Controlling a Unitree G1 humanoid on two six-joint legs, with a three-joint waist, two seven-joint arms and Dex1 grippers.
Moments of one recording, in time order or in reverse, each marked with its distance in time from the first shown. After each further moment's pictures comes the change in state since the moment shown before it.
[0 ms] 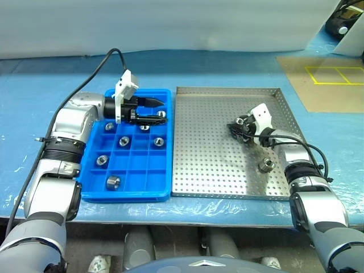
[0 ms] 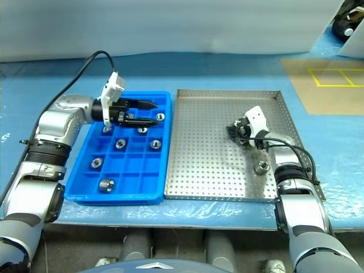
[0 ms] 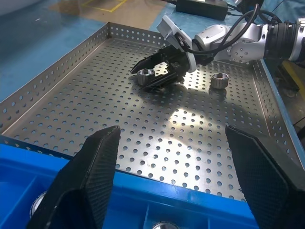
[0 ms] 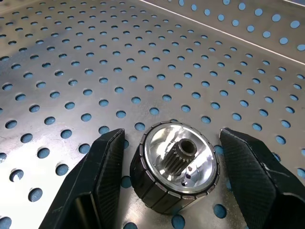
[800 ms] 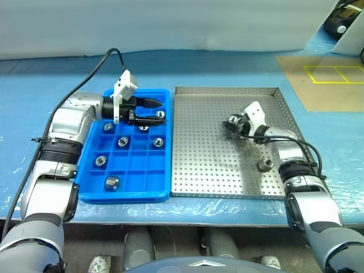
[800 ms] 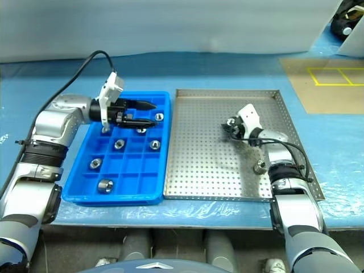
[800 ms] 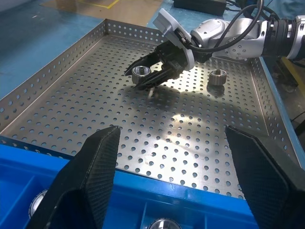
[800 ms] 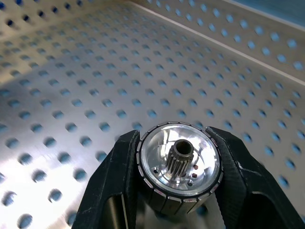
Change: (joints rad) left arm 0.007 0.030 0.008 -0.038 -0.004 0.024 -0.001; right arm -0.005 0.062 0.014 -0.182 -0.006 0.045 0.088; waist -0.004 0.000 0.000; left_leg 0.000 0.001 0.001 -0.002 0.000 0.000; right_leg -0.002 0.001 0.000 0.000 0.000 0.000
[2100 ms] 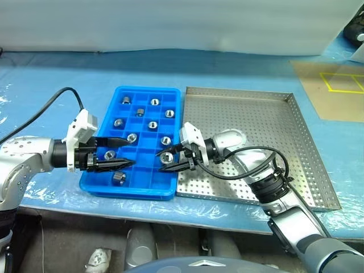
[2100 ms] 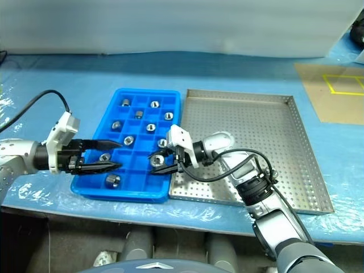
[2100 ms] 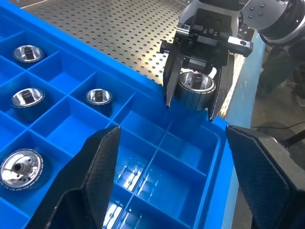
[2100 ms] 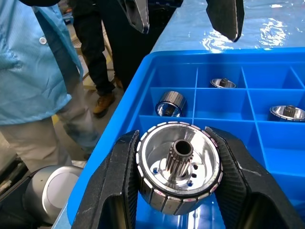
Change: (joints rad) left arm 0.655 0.323 0.312 -0.677 -0.336 0.331 0.171; right arm 0.137 0.123 0.403 -0.753 0.177 0.458 0.426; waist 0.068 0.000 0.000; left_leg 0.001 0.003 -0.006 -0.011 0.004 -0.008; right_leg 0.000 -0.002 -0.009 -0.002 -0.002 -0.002
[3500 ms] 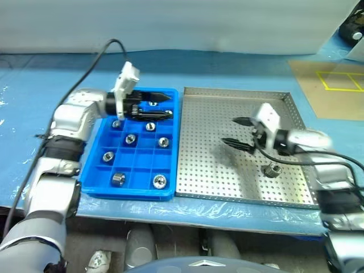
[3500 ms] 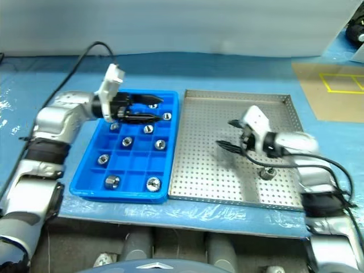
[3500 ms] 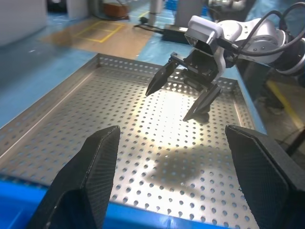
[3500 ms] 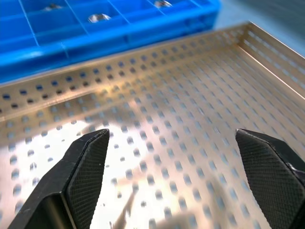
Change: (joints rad) left arm -0.719 -0.400 -0.364 0.724 0.233 -0.368 -0.202; right arm 0.305 -0.416 -0.486 -0.181 0.000 0.098 -0.276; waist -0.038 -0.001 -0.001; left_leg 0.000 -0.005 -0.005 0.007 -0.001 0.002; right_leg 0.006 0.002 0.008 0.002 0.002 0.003
